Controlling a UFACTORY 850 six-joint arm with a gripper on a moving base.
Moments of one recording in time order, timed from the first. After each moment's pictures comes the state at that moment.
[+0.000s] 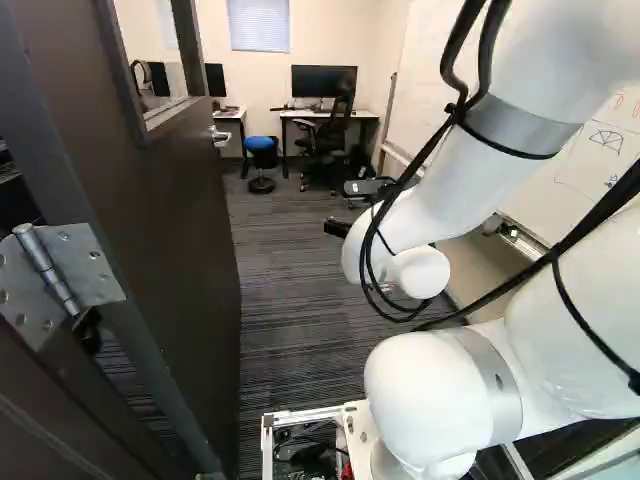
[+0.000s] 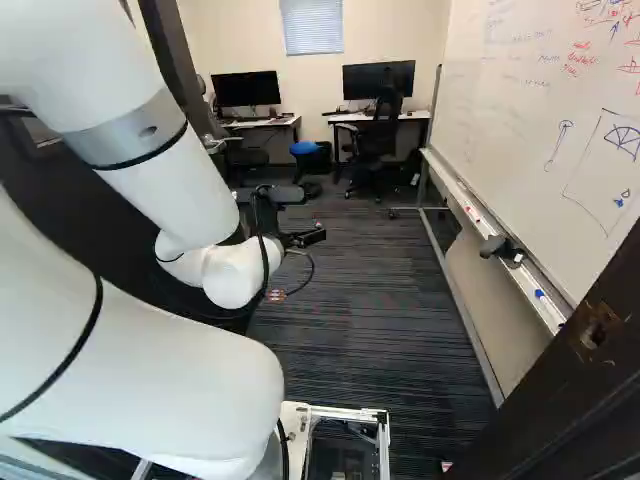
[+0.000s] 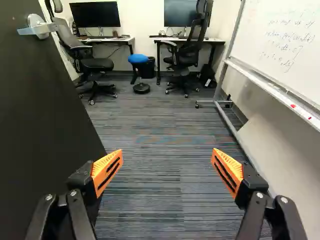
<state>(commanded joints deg) 0.0 16.0 -5.0 0.0 50.0 0.0</state>
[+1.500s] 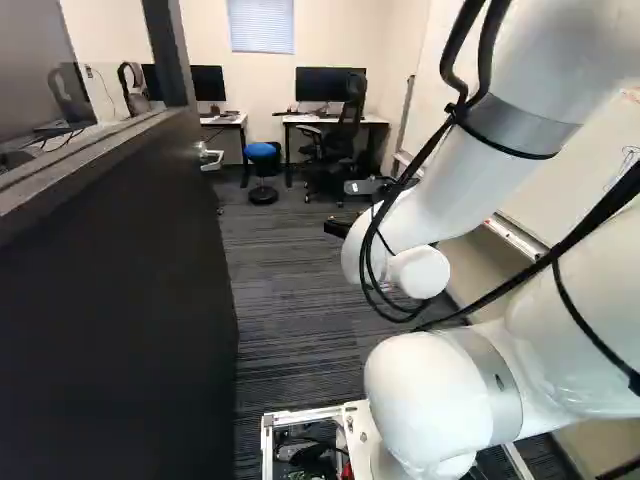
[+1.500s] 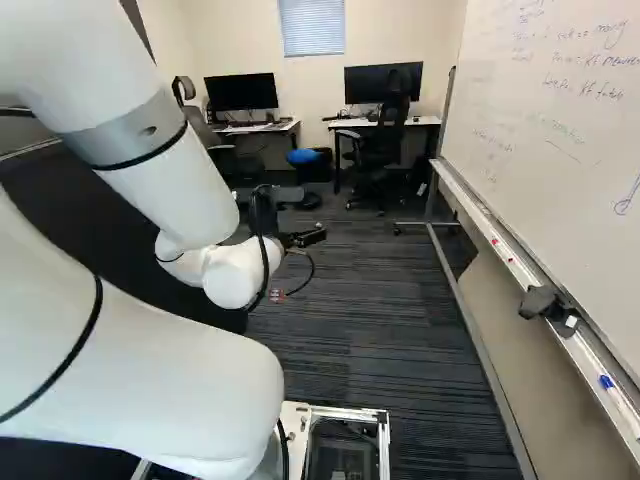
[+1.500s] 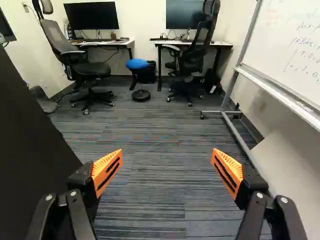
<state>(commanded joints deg) 0.0 16.0 -5.0 0.0 50.0 0.0</state>
